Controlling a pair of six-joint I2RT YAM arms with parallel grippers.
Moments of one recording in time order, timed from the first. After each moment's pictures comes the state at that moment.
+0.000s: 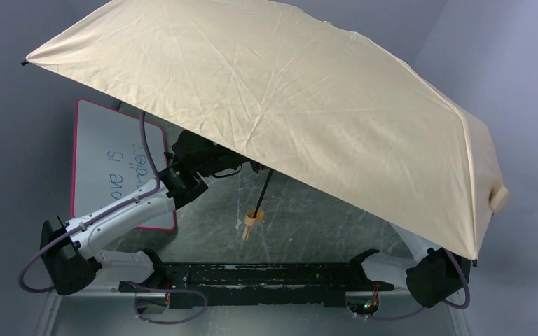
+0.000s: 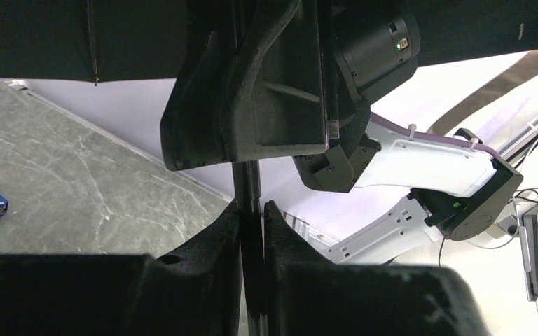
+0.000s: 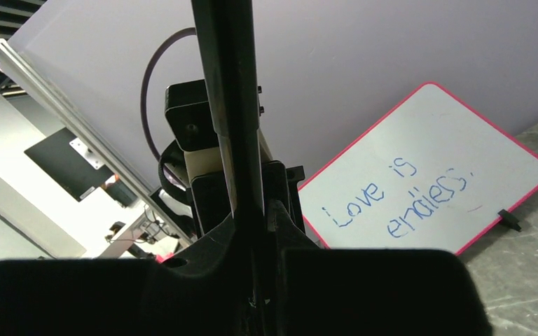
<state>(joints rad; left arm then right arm) -0.89 1.24 1.09 0.40 0.38 -0.59 0.45 1.18 1.02 0.74 -0.78 1.12</state>
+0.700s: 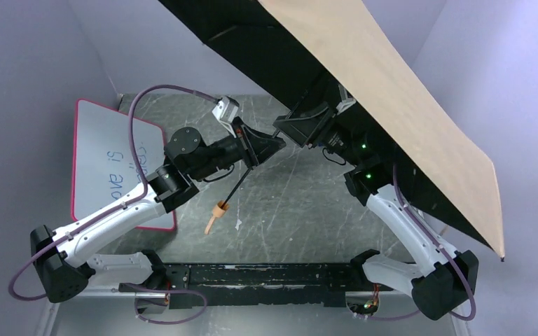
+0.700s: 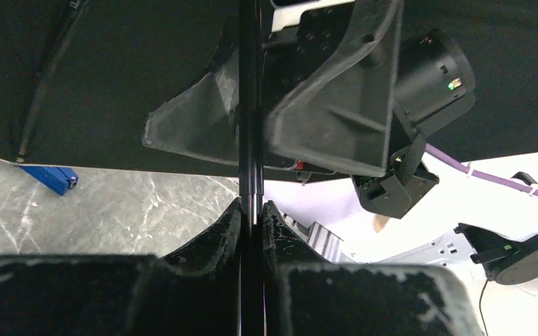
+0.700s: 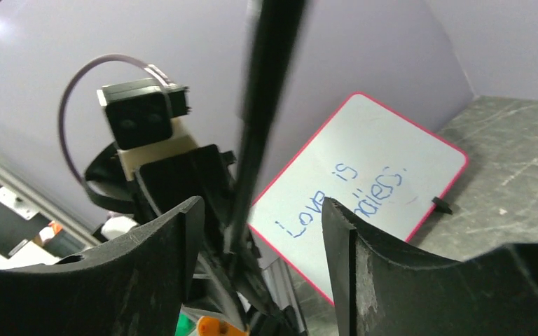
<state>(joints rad) -0.89 1.18 1.10 0.26 0.21 -0.56 0.46 1.09 0.97 0.56 -0.59 0.98</state>
